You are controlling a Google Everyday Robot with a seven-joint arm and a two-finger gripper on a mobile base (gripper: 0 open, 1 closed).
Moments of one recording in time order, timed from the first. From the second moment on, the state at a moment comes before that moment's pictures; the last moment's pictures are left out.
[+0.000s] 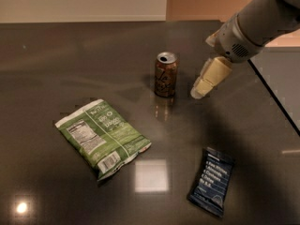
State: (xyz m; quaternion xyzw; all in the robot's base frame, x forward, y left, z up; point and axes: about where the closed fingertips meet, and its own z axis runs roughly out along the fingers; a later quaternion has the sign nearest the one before) arm 0.560 -0.134 0.929 -0.57 0.77 0.07 0.28
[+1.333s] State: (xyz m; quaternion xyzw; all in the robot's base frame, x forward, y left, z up) arm 0.626 -0.024 0.894 -0.56 0.76 0.15 0.29
